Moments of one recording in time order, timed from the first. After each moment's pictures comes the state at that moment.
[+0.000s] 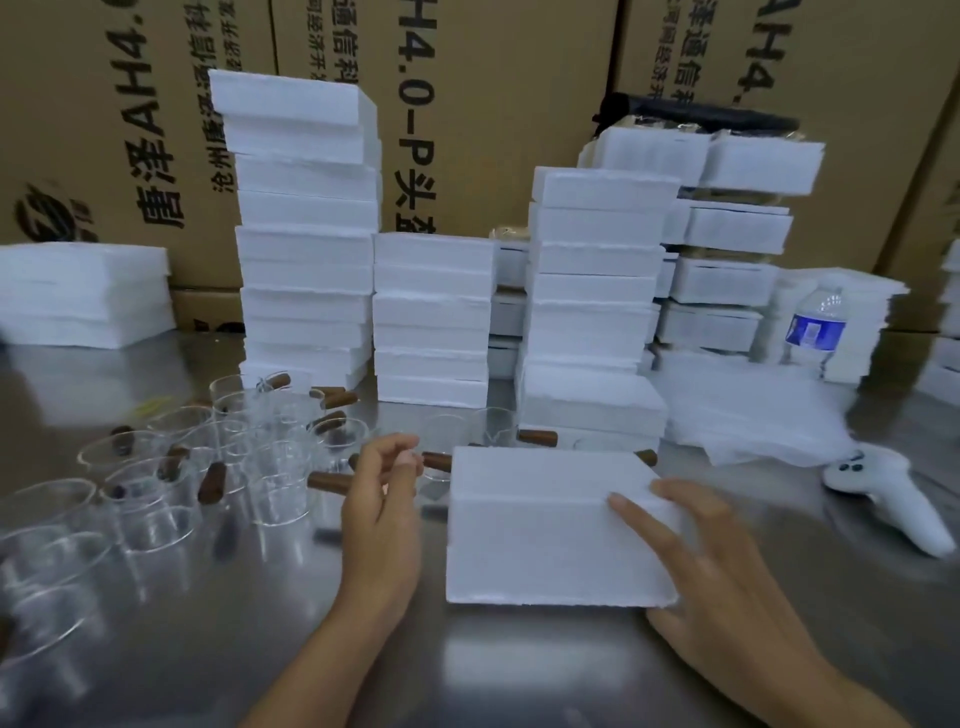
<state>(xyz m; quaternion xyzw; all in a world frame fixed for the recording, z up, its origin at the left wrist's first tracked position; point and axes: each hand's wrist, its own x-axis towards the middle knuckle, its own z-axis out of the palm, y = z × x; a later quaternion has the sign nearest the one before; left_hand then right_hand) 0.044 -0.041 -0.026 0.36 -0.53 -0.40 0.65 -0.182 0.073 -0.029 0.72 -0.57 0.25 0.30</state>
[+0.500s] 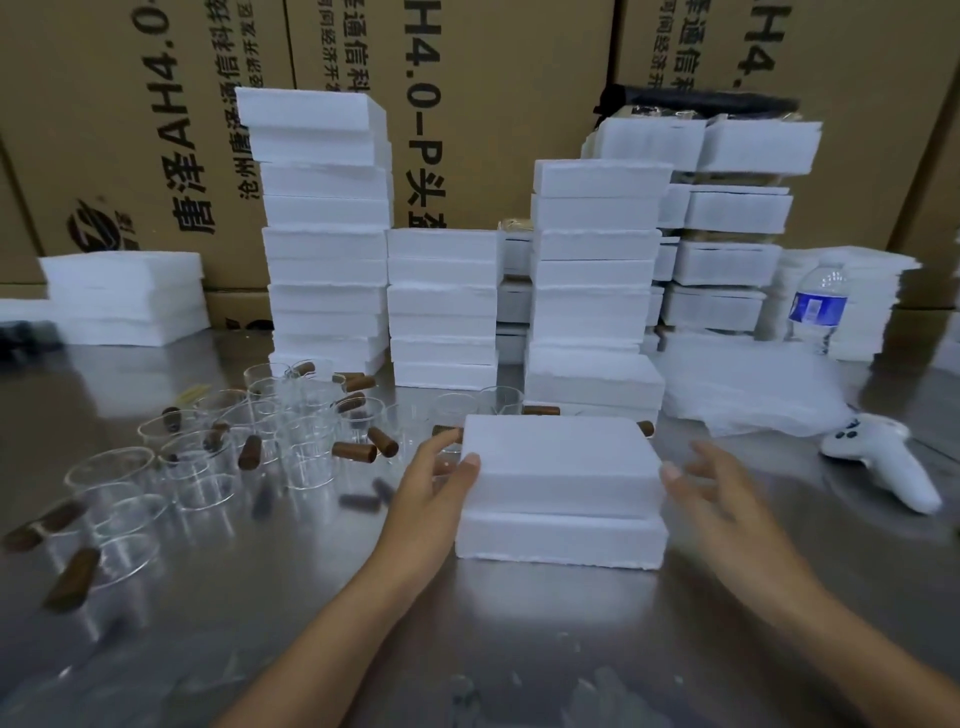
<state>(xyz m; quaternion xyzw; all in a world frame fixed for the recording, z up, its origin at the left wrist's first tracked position) 0.043 -0.007 -0.022 0.40 -0.60 -0.51 0.47 -0.183 0.088 -0.019 0.52 -0.68 0.51 -0.14</state>
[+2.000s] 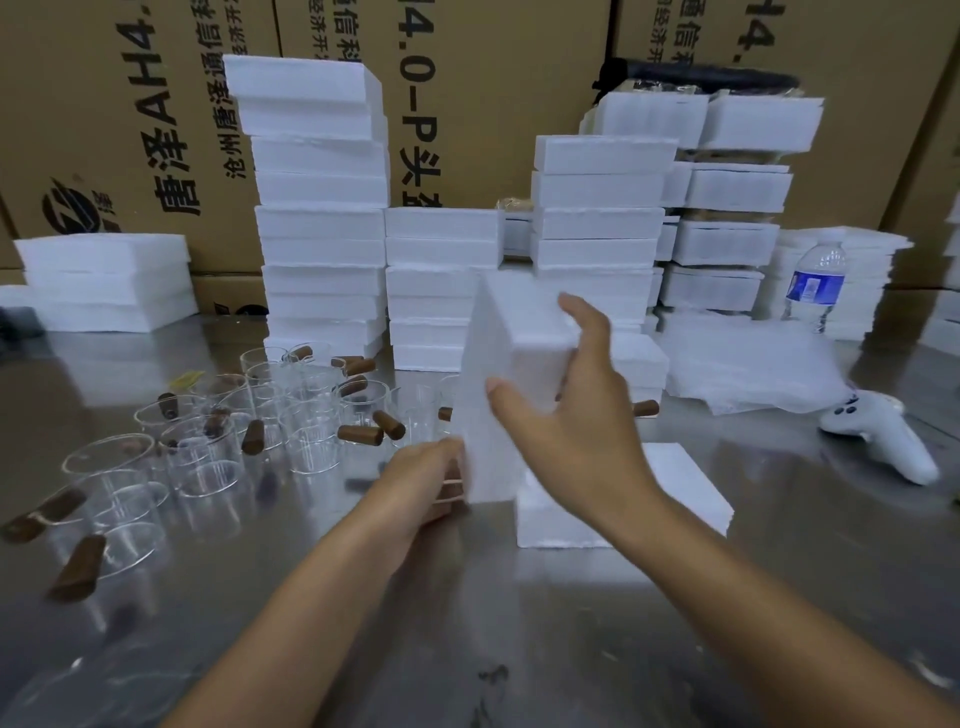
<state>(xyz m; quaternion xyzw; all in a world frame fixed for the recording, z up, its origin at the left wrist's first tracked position) 0.059 -0.024 -0.010 0.49 -0.52 -0.60 0.36 -0.058 0.051 0.043 0.60 -0.56 0.57 -0.06</state>
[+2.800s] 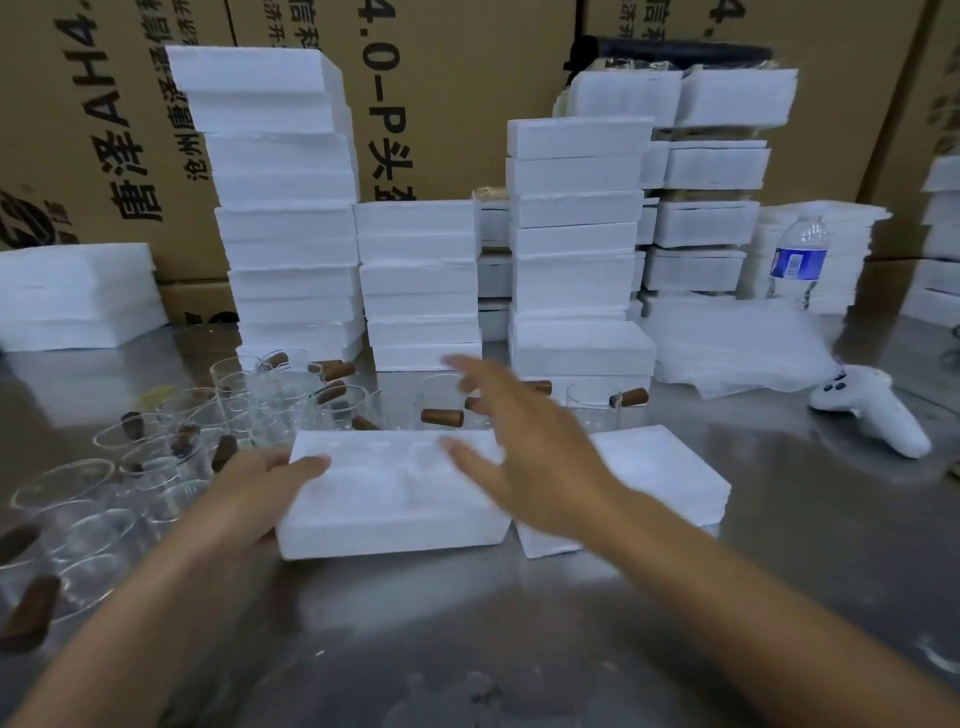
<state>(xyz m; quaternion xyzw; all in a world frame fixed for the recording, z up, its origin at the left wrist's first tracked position) 0.143 -0.045 0.003 0.58 -0.51 -0.48 0.42 -0.067 0.028 0.019 0.75 -0.55 0.37 0.03</state>
